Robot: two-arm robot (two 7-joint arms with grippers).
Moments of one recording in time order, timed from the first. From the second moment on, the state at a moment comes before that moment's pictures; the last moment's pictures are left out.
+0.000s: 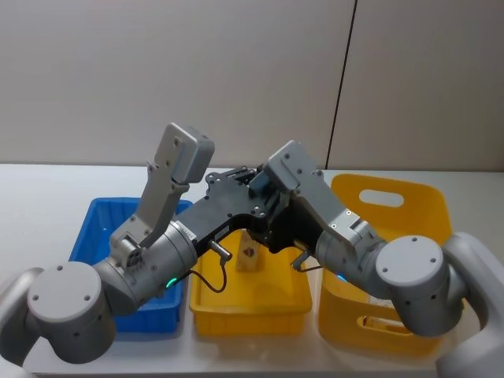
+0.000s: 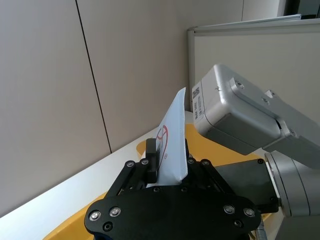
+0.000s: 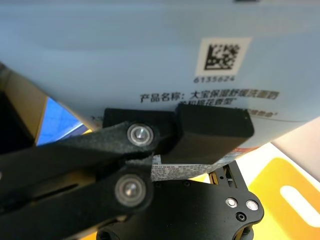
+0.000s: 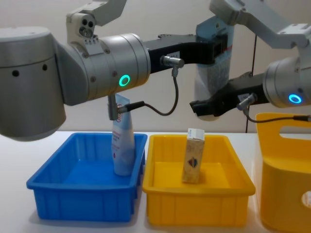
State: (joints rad) left arm -0.48 0.19 0.51 -1.54 -0.32 0.07 -0.38; right arm 0.46 0.23 -0.44 -1.56 -0.13 0.51 0.34
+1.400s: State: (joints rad) left arm -0.48 0.19 0.51 -1.54 -0.32 0.07 -0.39; right arm 0.45 0.24 -0.41 -1.56 -0.13 0.52 0.34
